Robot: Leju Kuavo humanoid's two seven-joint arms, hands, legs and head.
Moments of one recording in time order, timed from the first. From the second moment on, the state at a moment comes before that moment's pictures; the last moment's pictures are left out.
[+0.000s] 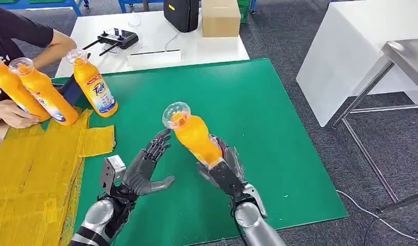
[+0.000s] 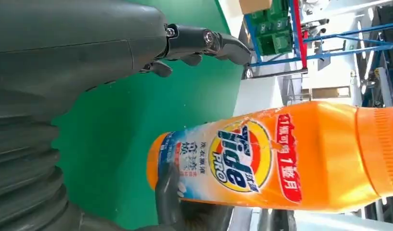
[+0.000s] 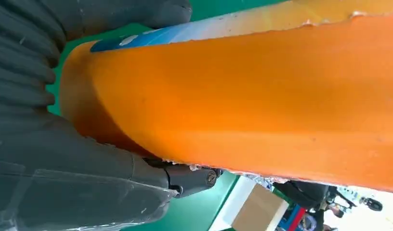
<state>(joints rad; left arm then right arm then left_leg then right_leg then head) -0.15 0.00 -0.37 -1.38 -0.05 -0.18 -0.28 -0.17 0.19 0.39 -1.18 0.36 -0.18 -0.33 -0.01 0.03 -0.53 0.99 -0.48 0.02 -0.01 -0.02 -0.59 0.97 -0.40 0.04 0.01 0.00</state>
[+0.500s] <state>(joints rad) -0.19 -0.01 -0.37 -1.35 -0.04 -0.14 -0.28 -0.22 0.21 0.57 -1.07 0.45 -0.15 -0.30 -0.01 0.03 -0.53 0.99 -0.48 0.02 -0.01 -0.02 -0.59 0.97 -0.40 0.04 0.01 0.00</state>
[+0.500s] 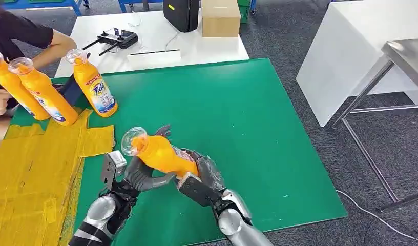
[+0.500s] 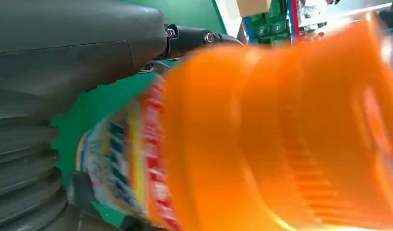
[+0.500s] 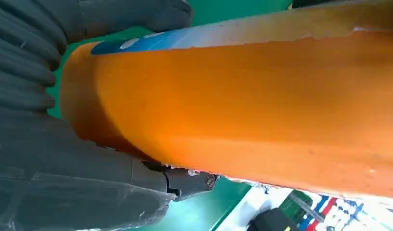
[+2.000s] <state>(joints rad) -0.21 -0.02 -0.38 -1.32 0.08 -0.16 -0.31 -0.29 0.24 0.67 -0.97 0.41 -0.24 -0.32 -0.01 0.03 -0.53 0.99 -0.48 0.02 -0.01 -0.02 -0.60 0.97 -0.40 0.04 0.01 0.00</state>
